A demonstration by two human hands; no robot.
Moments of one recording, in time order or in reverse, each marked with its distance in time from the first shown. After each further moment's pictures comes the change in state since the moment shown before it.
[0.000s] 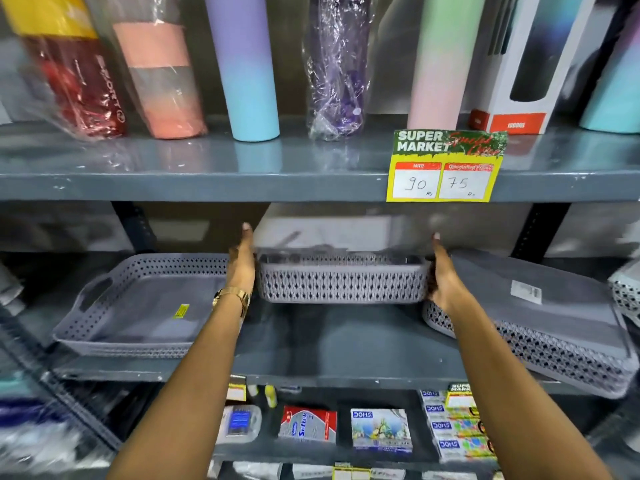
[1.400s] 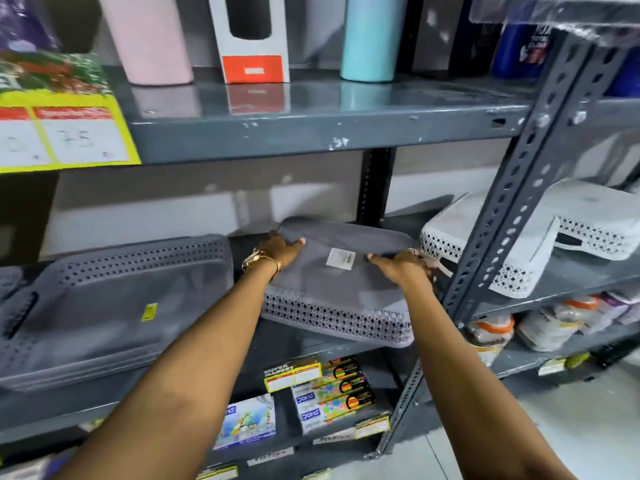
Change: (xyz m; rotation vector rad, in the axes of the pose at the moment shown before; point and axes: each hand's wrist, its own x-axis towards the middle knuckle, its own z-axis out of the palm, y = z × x) left_hand -0.134 -0.075 0.361 0.995 -0.535 0.279; right_hand 0.073 -0.019 -0.284 -0.897 0.350 0.121
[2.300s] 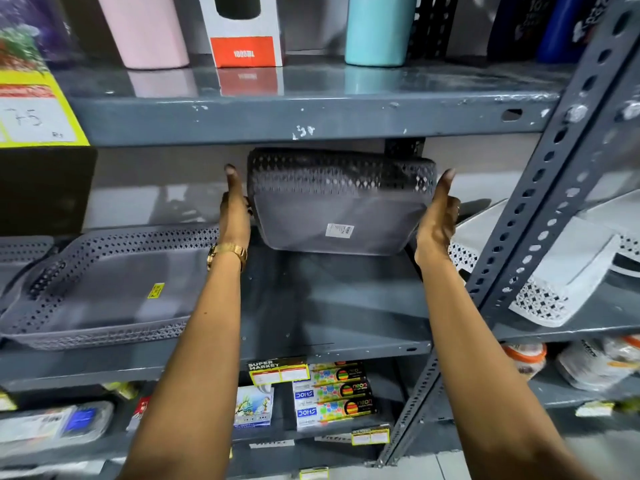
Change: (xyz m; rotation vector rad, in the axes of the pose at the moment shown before) left_hand -0.004 0.000 -0.035 -0.902 0.502 -0.014; right_hand 0.002 -0.048 -0.064 1.010 0.198 -0.147
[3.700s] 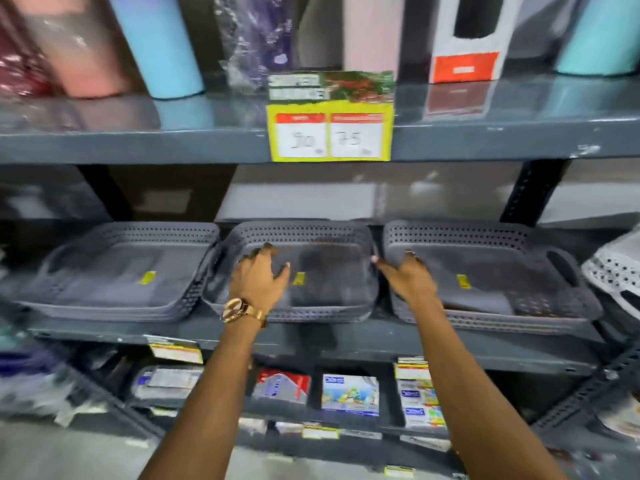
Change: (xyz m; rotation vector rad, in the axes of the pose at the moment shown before) left_hand -0.033 -0.013 -0.251 1.107 0.064 0.241; right_hand -0.169 0.118 0.159 -1.027 -0.554 -0.240
